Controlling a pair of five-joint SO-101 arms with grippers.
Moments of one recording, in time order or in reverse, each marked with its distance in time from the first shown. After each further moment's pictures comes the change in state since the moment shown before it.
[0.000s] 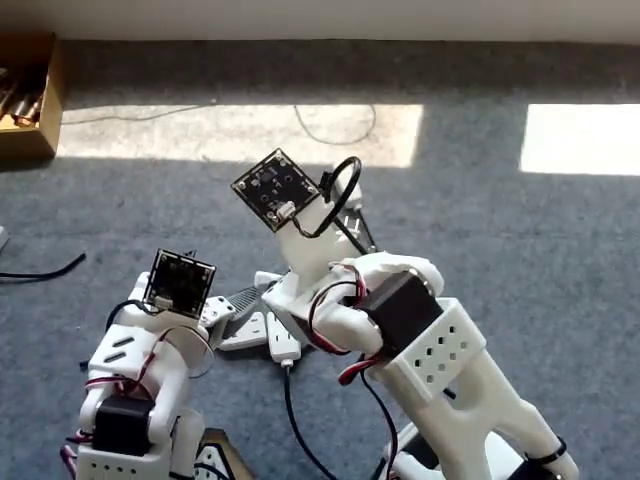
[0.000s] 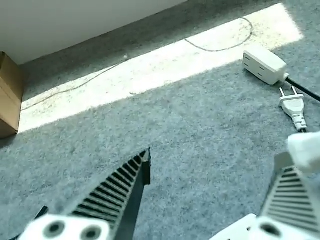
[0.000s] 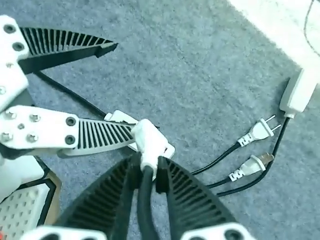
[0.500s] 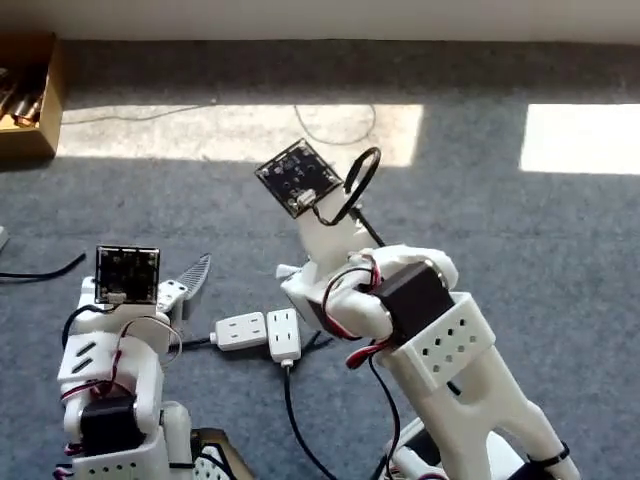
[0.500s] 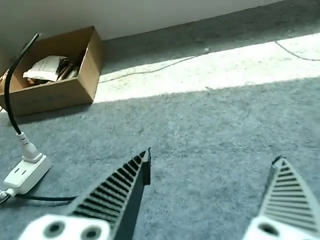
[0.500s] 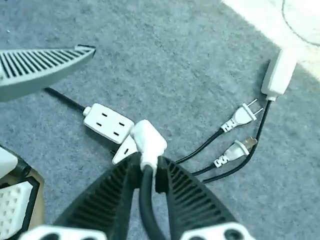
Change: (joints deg) left arm -16.9 1.6 -0.3 -3.2 -0.7; right arm 4.1 0.1 1.0 1.2 1.8
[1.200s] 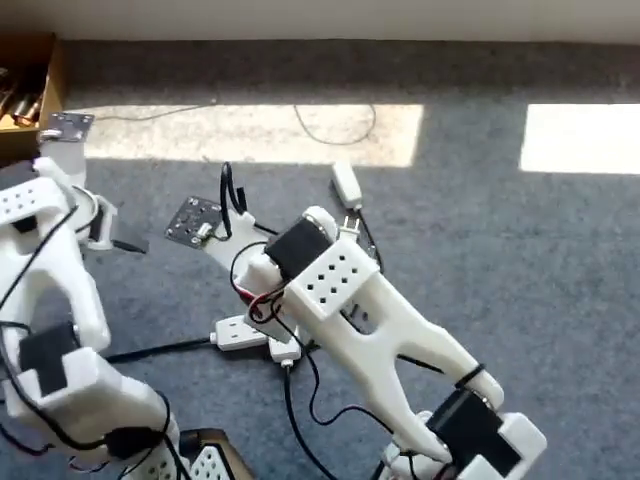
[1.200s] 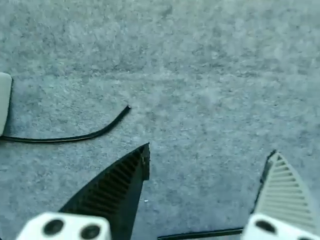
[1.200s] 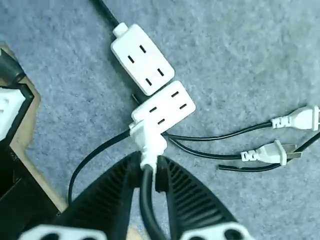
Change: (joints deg) left arm -15.9 109.9 -75.1 18.9 -11.5; right arm -7.5 27.9 -12.9 9.3 14.9
